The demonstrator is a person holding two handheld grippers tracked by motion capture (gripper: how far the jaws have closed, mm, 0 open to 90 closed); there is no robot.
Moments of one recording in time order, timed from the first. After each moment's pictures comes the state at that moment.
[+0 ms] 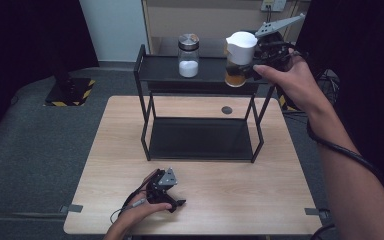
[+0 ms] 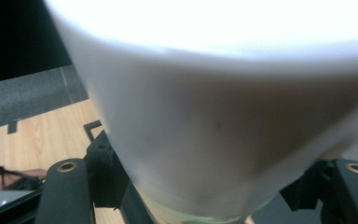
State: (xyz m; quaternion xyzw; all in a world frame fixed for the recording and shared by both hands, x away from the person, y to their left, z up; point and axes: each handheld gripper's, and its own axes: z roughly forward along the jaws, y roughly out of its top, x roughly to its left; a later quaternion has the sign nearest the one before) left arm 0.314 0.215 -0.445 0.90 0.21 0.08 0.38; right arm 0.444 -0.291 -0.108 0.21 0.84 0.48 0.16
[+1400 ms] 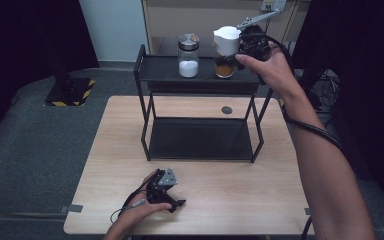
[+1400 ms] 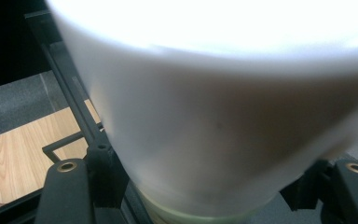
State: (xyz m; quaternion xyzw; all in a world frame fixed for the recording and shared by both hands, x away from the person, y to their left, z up) left arm 0.313 0.215 -0.445 0.90 0.21 0.08 0.38; right arm 0.495 -0.258 -0.124 0.25 0.83 0.47 0.16
